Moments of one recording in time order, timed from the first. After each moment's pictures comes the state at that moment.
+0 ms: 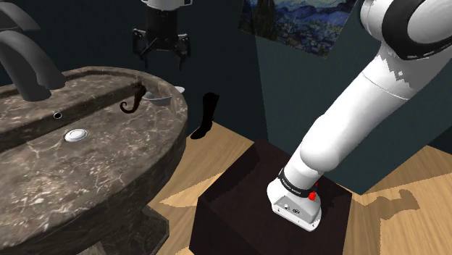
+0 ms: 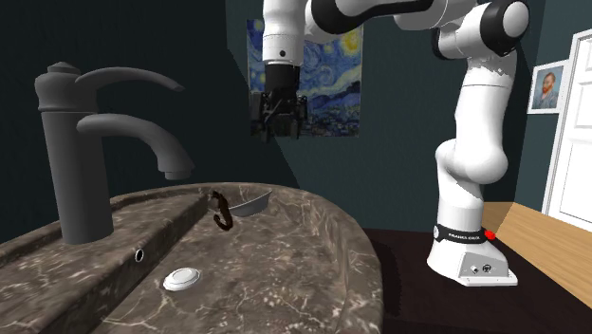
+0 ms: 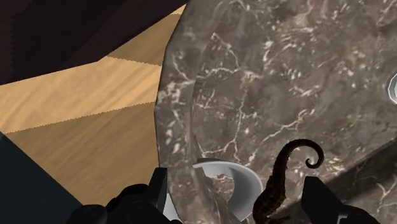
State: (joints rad) arm -0.02 -0.14 0.42 -1.90 -0.02 1.81 0.99
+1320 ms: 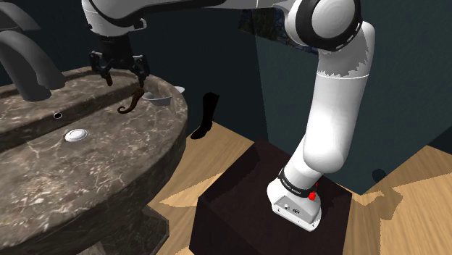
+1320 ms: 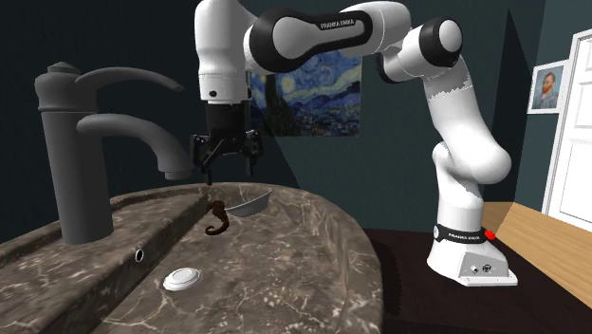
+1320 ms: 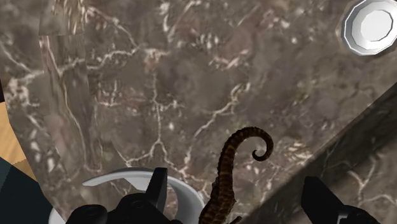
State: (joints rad) arm 0.08 0.34 0.47 -1.54 -0.25 1.80 1.37
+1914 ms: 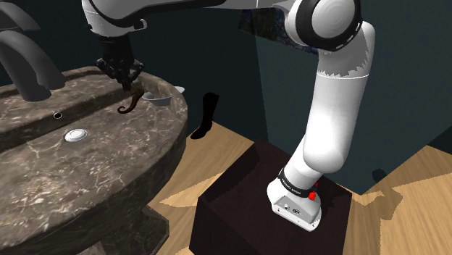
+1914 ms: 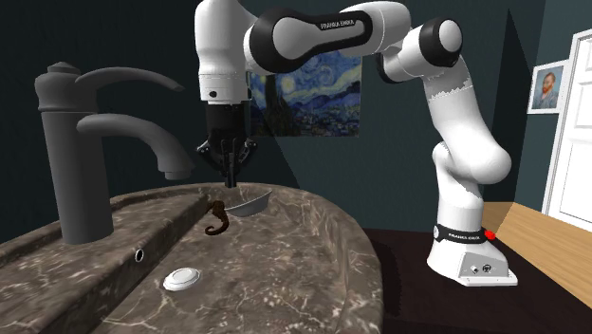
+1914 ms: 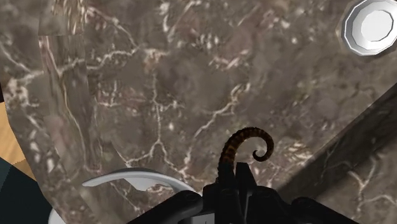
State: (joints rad) arm 0.08 0.34 0.47 -1.54 -0.25 1.80 1.37
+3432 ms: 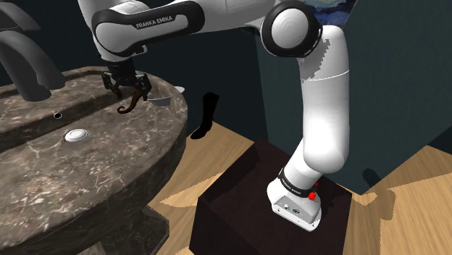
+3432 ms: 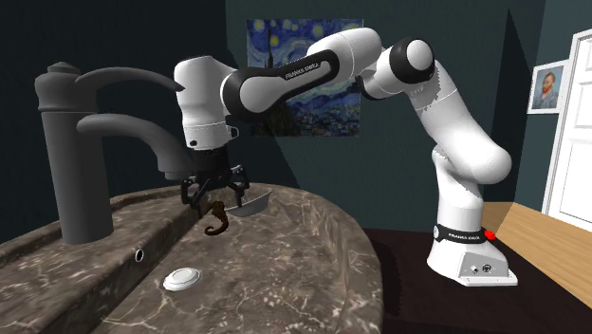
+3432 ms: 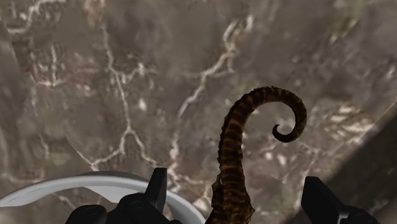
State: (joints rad) arm 0.10 0.54 0.39 -1.44 -0.33 1.84 1.47
